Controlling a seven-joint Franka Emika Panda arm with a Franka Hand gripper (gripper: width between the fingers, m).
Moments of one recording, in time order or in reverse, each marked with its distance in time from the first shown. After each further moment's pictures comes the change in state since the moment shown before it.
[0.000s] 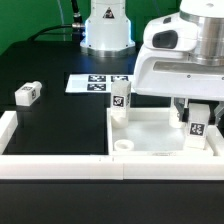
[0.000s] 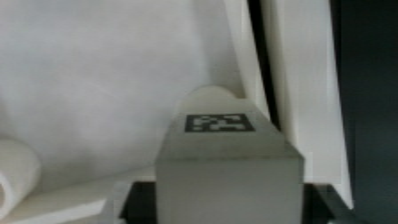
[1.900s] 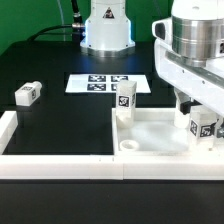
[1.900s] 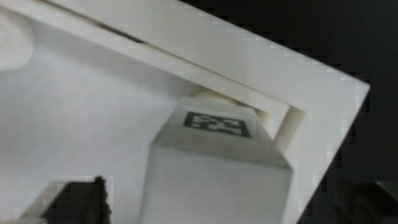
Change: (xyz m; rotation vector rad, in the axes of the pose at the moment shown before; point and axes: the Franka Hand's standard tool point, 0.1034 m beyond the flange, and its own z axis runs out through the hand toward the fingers) arm -0.002 -0.005 0.001 0.066 -0.047 0.646
